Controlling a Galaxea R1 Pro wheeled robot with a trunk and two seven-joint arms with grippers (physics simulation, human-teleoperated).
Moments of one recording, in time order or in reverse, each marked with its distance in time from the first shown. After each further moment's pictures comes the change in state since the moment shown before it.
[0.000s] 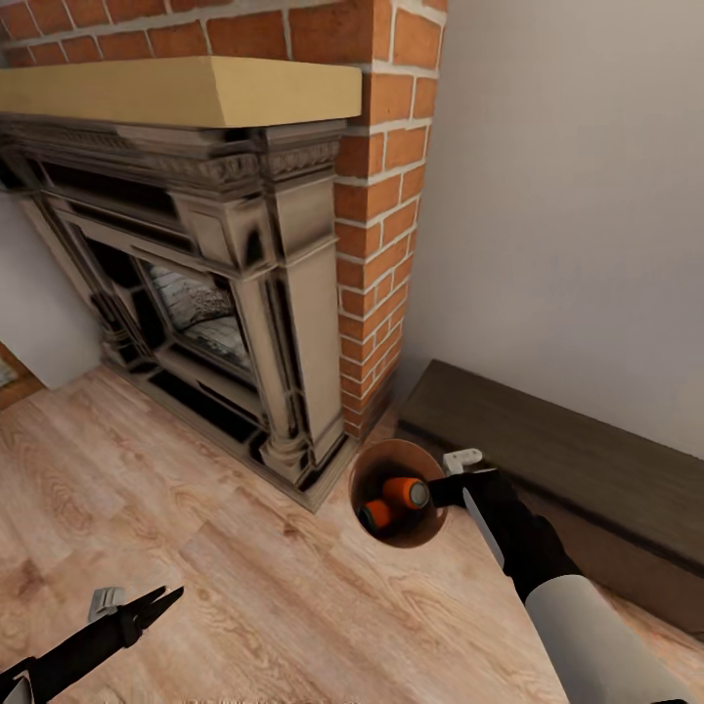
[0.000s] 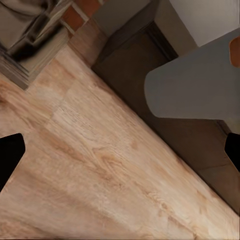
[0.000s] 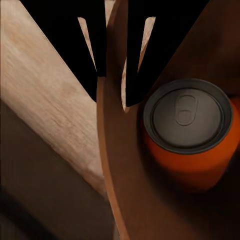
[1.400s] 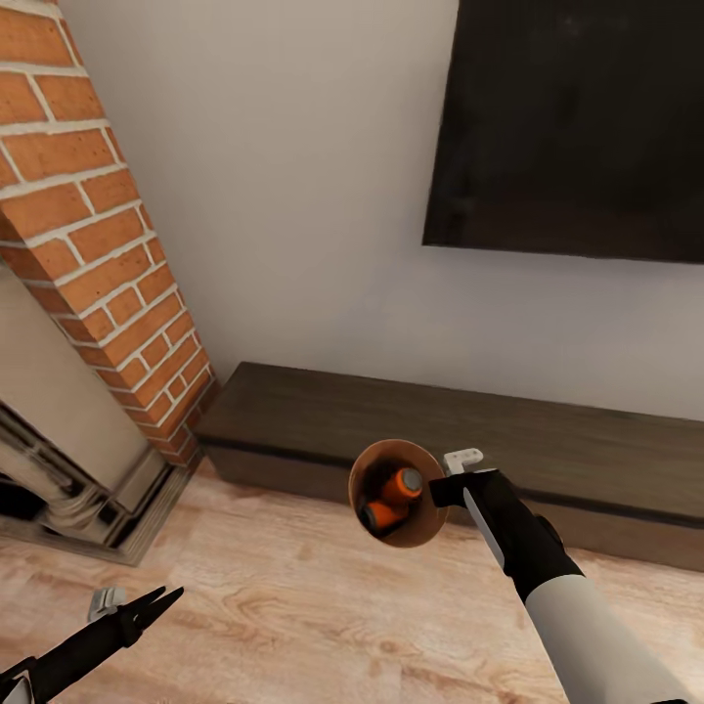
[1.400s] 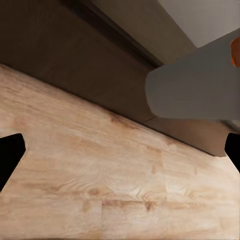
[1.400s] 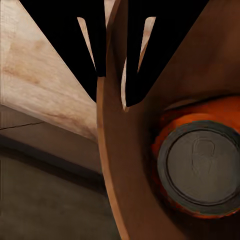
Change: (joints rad) left arm 0.000 0.000 0.000 0.000 0.000 0.000 0.003; right arm 0.000 0.000 -0.001 0.000 0.001 0.000 0.000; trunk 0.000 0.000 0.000
